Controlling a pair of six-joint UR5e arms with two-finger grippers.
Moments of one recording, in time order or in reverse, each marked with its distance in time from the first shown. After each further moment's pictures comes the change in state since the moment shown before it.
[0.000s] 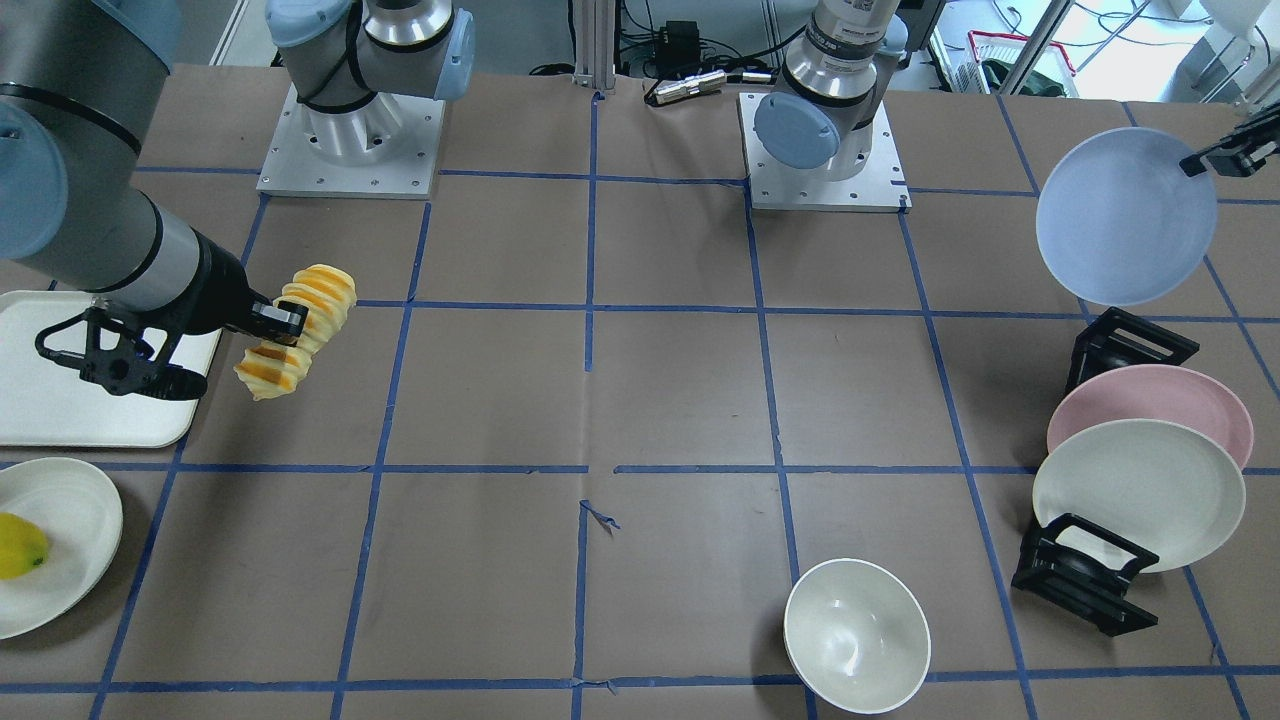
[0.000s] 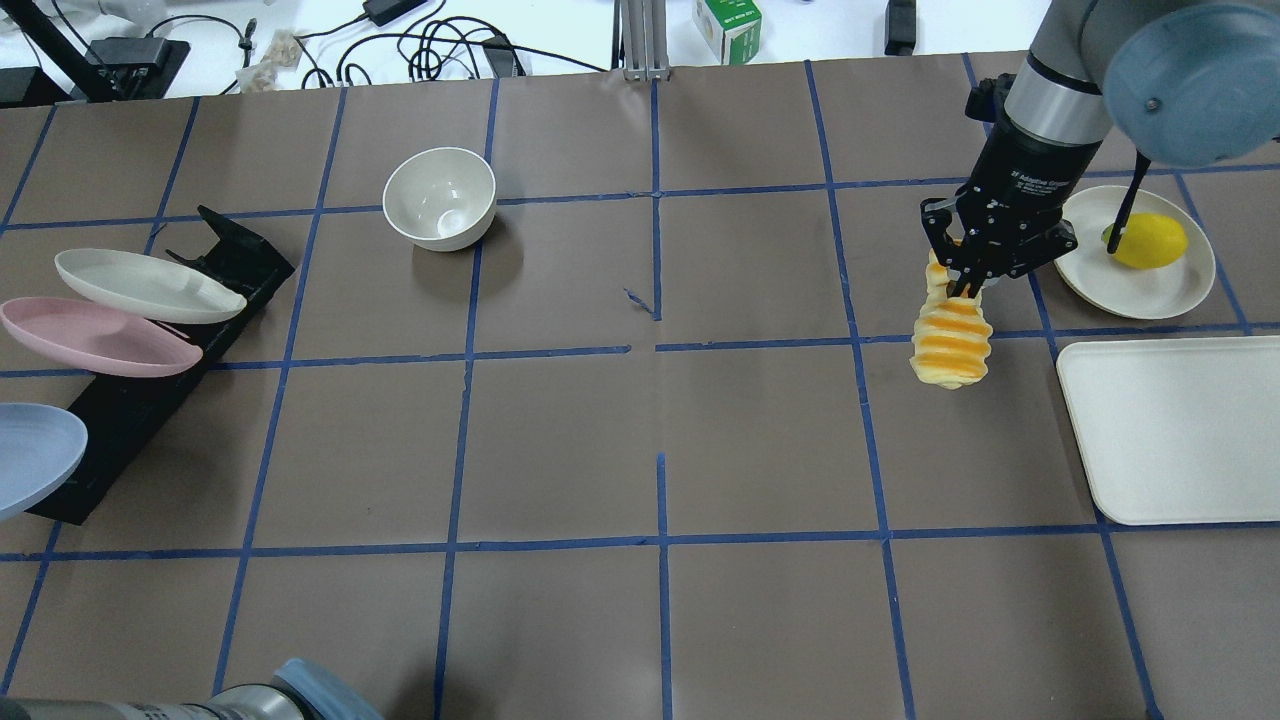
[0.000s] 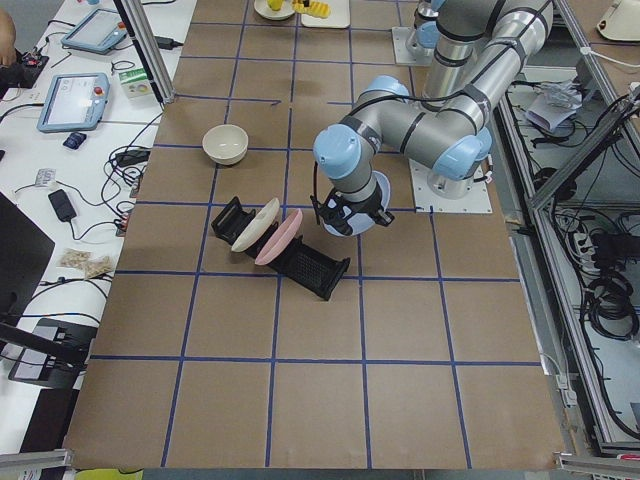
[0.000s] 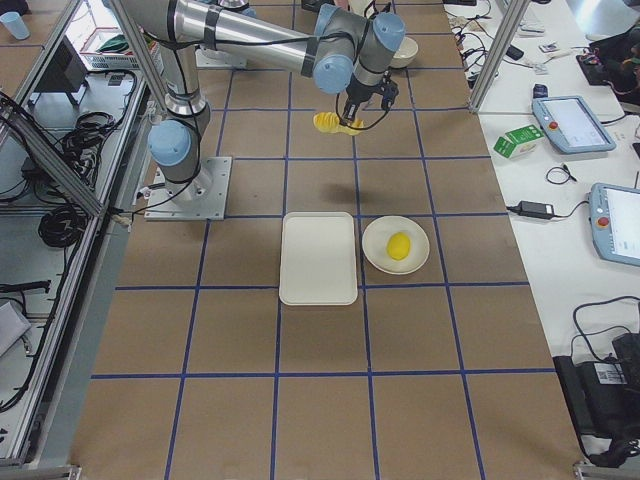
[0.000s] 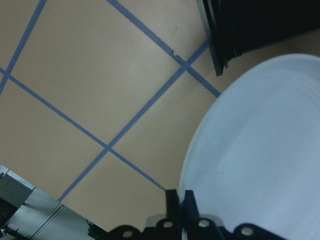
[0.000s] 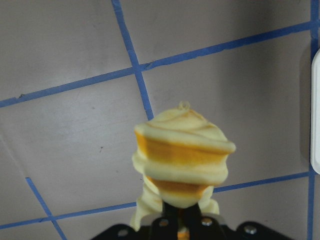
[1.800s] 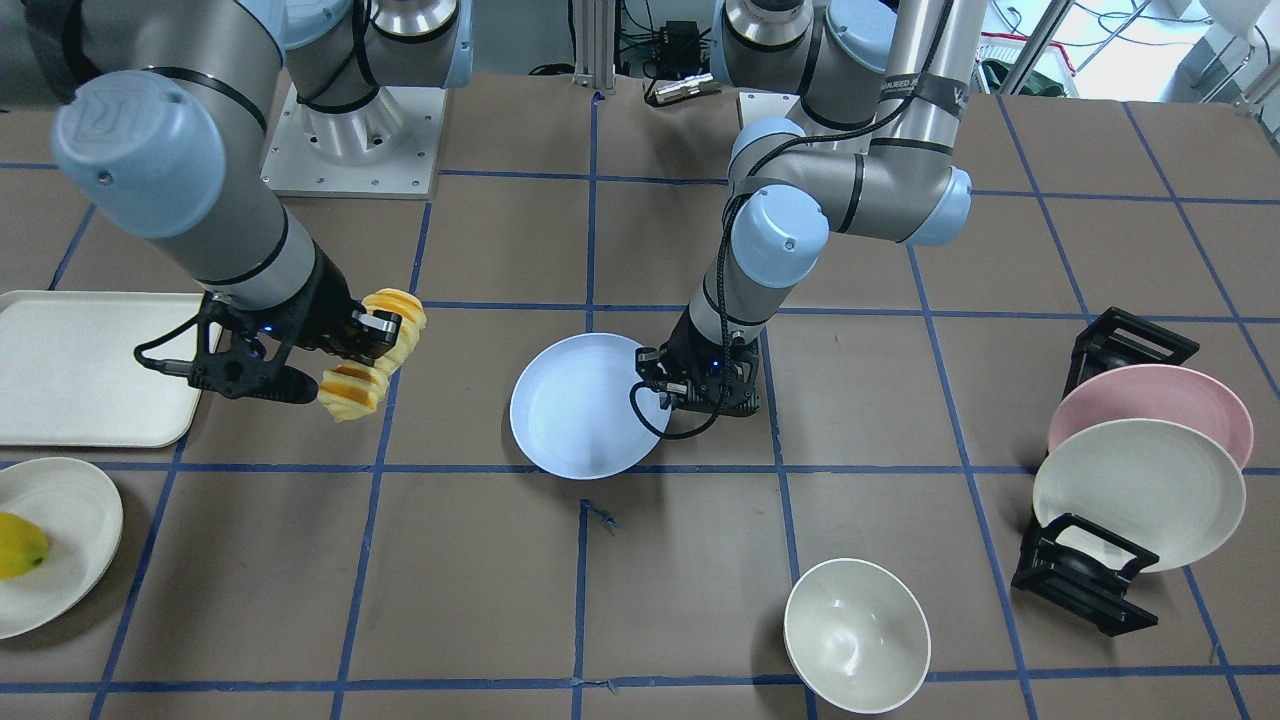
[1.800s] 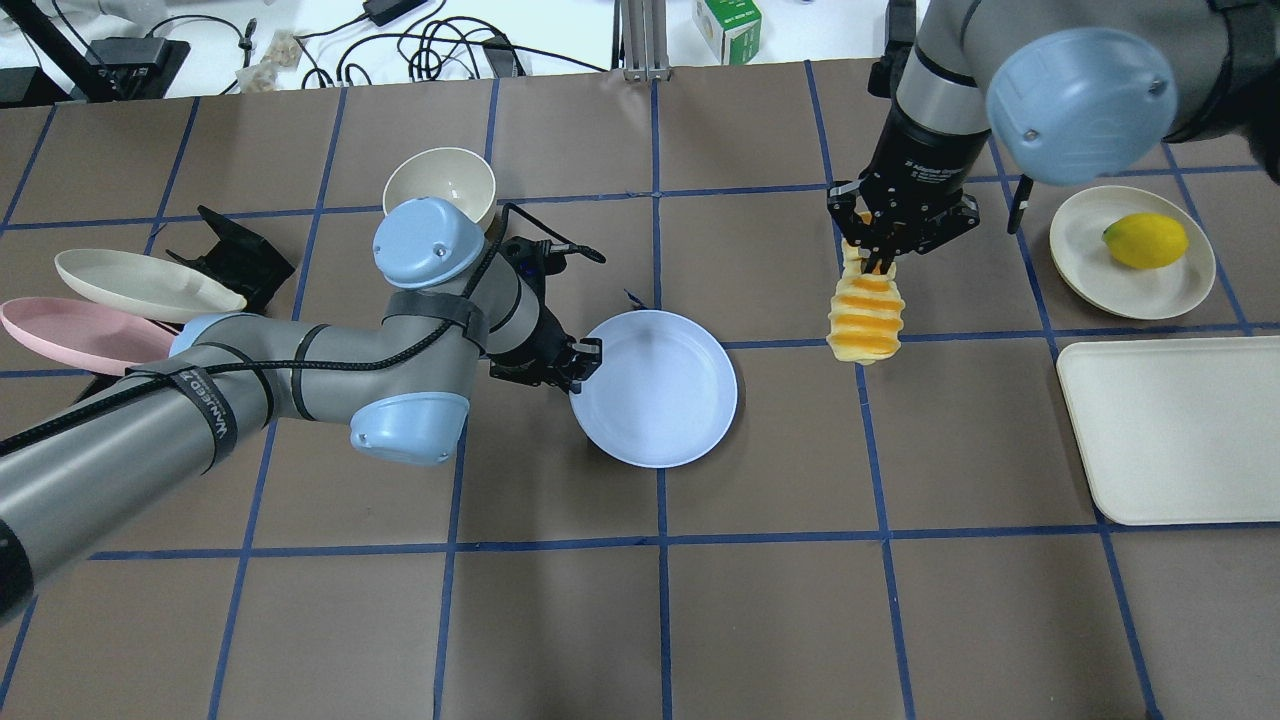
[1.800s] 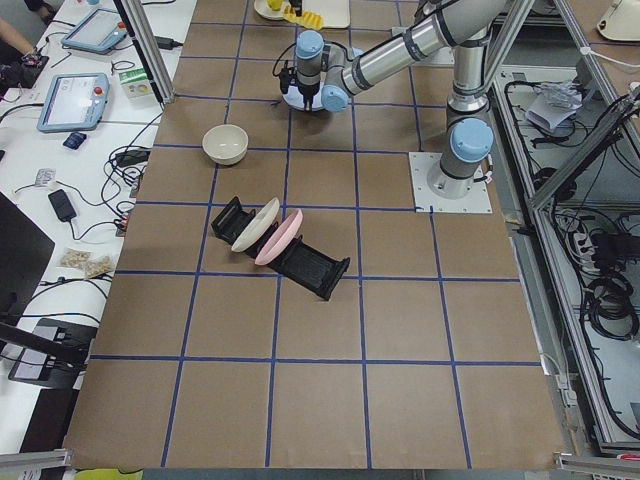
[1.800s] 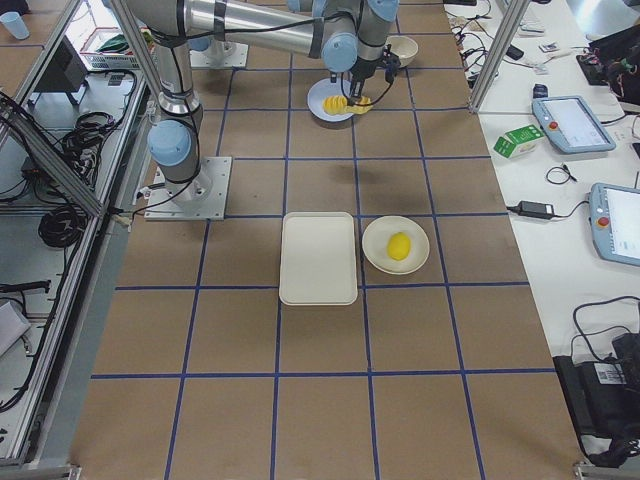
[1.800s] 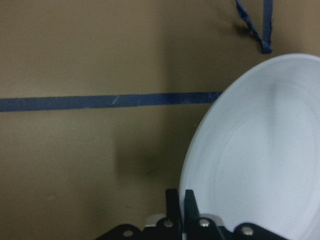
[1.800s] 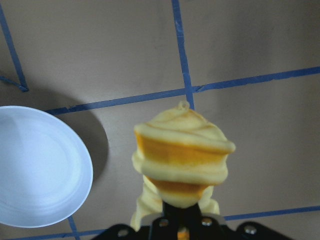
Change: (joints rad) left arm -1.121 -0.264 -0.436 1.180 -0.368 -0.318; right arm 0.177 0.032 -0.019 -0.136 0.006 0.111
